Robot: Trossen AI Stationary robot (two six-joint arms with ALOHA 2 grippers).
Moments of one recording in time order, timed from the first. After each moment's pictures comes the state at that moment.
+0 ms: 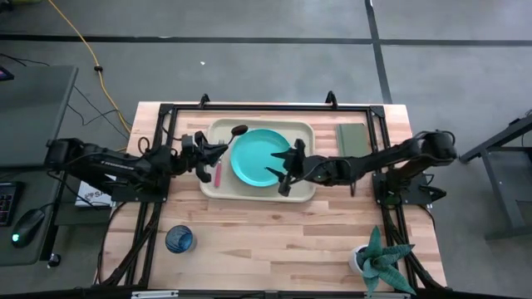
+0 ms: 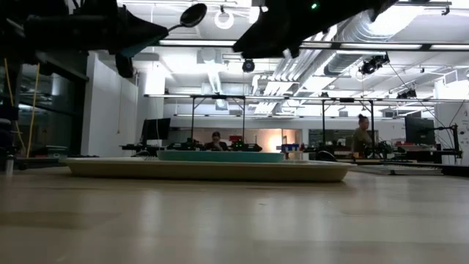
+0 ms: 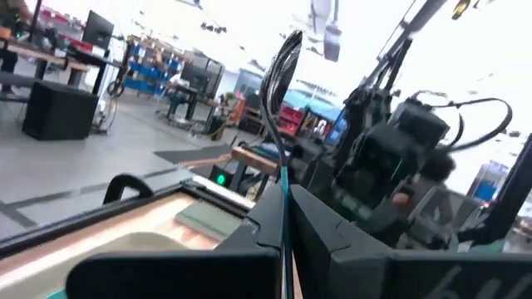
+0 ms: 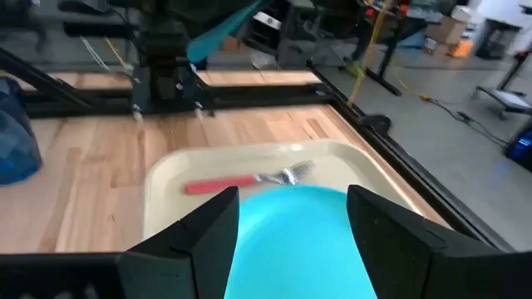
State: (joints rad) left arm 0.16 0.91 0.16 0.97 -0.27 -0.32; right arm 0.12 1.53 0.90 0.32 0.47 0.00
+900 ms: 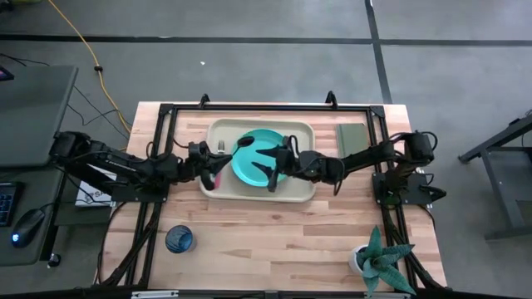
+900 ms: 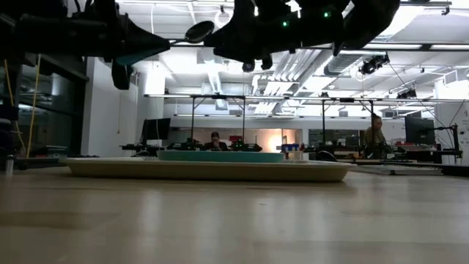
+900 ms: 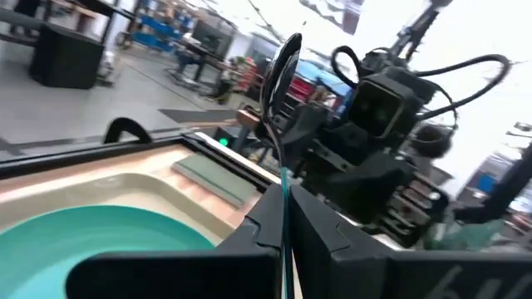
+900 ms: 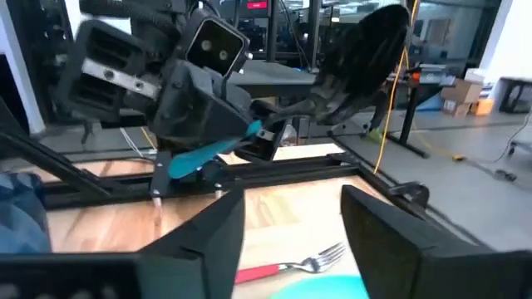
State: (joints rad) left arm 0.02 1.00 0.16 0.95 -0.41 -0.43; right arm 0.04 1.74 0.90 0.83 0.32 -0.04
